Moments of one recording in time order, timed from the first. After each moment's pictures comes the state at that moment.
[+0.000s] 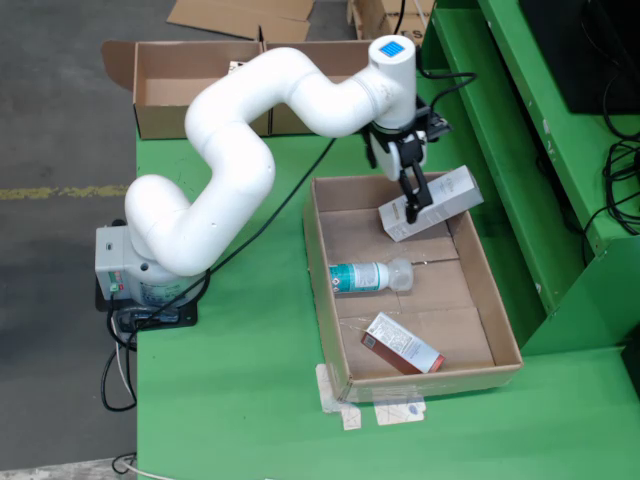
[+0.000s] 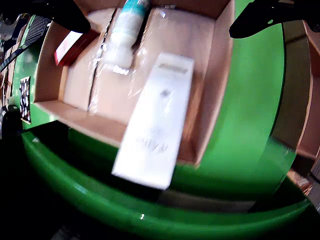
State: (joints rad) arm 0.45 -0.67 -0.59 -0.14 1.38 0.22
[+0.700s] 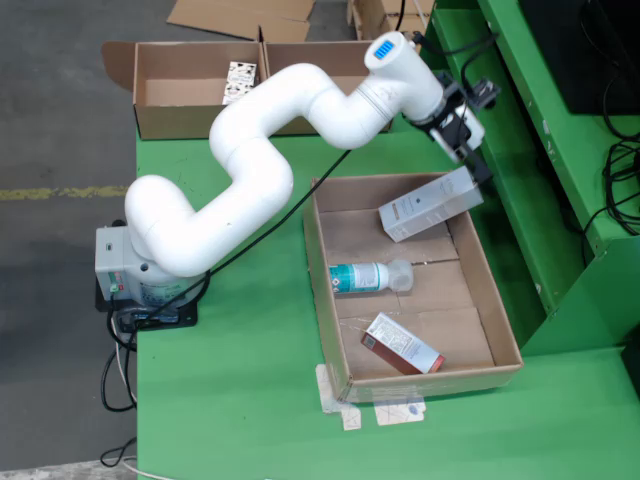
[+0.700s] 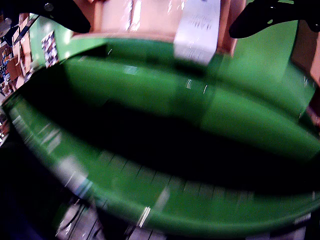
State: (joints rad) arm 0.40 -1.06 -0.21 0.24 1.15 0.09
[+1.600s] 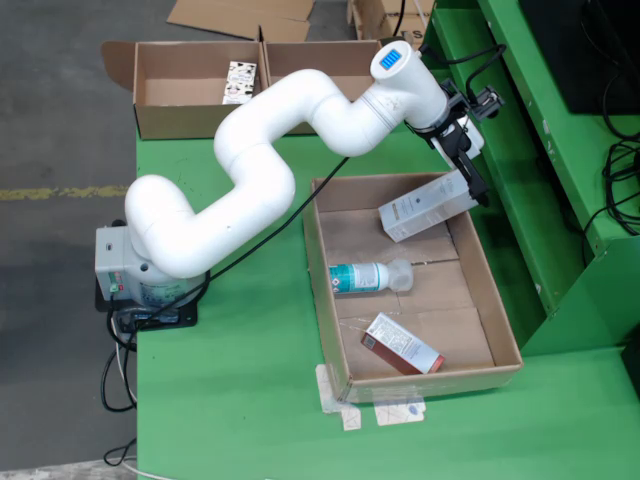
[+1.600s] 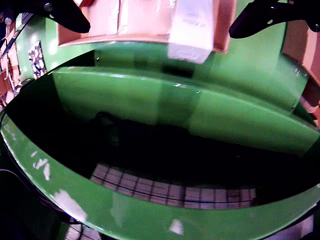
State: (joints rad) arm 0.36 -1.13 -0.03 0.28 1.19 0.15
